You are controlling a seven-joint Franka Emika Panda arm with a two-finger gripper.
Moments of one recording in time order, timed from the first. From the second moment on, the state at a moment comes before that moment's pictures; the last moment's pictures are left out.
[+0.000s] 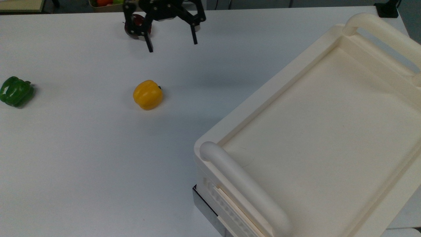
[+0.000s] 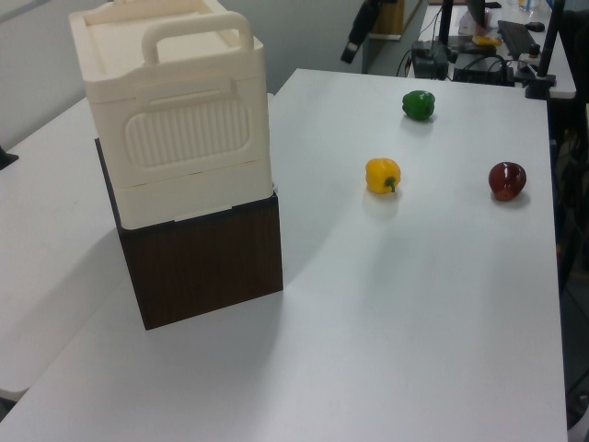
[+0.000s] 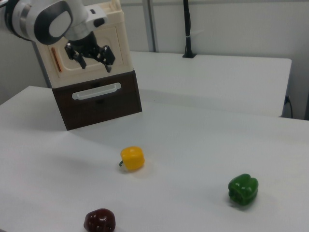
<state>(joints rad) 0.28 0.11 -0.24 -1.55 0.20 2.07 -0.23</state>
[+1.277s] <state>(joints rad) 0.55 0.23 -0.23 -1.46 0.22 2.22 -0.23</state>
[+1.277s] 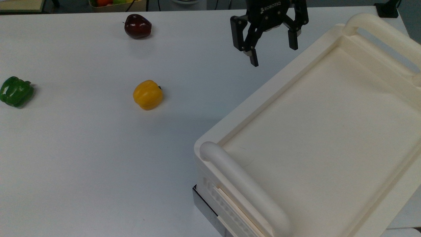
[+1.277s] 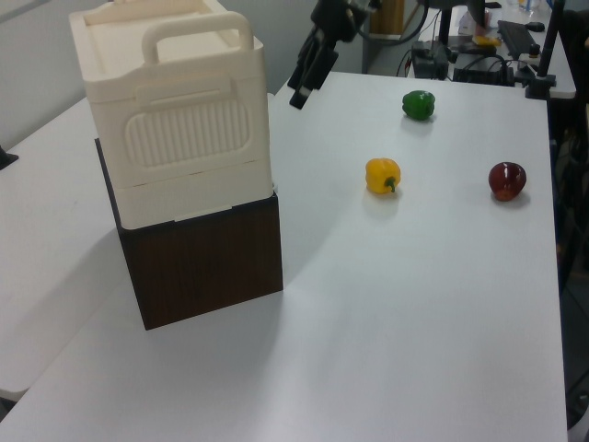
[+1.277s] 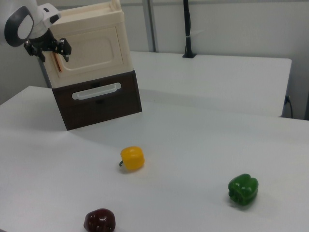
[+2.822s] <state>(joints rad) 0.57 0.29 -0.21 -1.44 0.21 2.35 -0.22</state>
